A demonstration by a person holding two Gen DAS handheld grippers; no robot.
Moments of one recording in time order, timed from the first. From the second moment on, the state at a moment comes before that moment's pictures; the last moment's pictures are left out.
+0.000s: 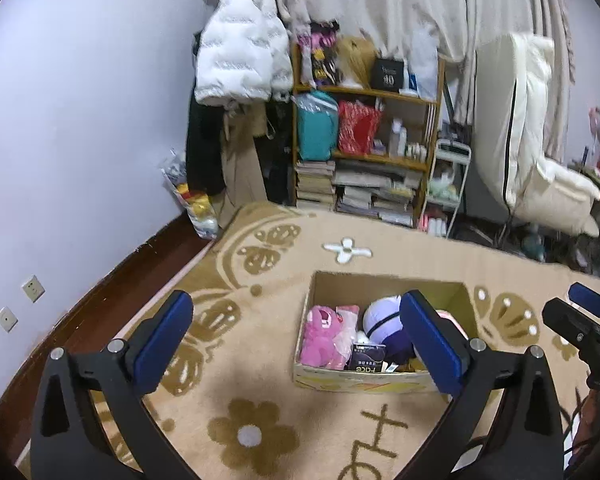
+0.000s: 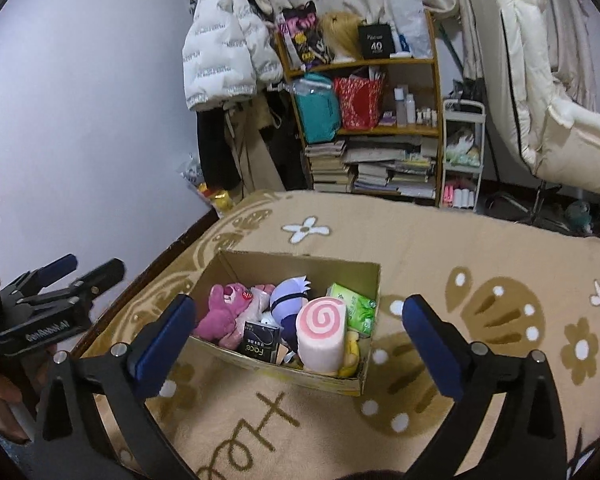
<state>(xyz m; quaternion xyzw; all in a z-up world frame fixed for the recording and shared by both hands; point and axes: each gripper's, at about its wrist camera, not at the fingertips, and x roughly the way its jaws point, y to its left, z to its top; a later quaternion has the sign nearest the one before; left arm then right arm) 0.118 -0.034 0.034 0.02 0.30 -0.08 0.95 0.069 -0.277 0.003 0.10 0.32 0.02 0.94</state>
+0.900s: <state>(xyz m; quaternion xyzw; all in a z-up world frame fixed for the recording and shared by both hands) -0.027 0.023 0.064 0.03 0.18 -0.07 0.98 -0.054 -0.263 0.027 0.07 0.20 0.01 0.98</state>
